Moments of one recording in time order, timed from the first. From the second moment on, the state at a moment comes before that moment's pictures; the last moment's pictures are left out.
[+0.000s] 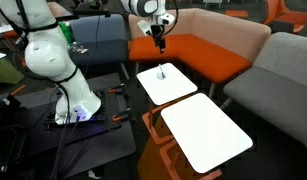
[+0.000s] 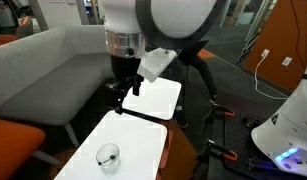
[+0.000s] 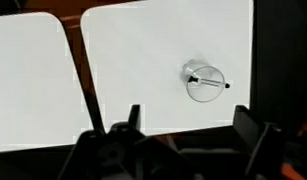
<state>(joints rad) 0.10 0.10 0.22 -2.37 -0.02 2.52 0.34</state>
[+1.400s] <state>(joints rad) 0.14 0.77 0.17 -1.87 0.15 2.42 0.16</state>
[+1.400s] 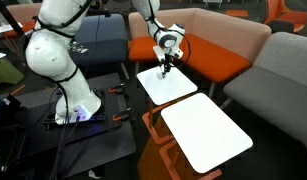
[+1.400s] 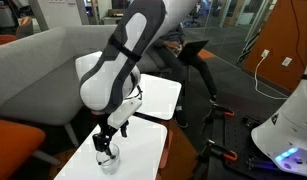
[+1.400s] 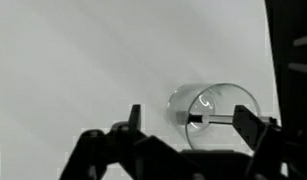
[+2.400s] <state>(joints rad) 0.13 0.89 0.17 -1.69 0.18 2.26 0.14</state>
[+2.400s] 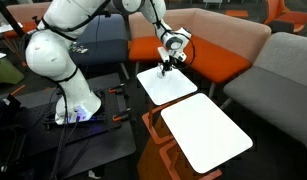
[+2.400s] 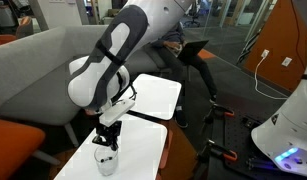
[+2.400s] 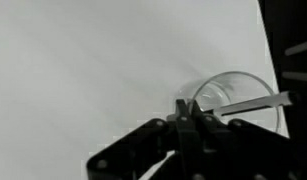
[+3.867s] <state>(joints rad) -0.08 0.48 0.05 -2.30 0.56 2.74 0.22</state>
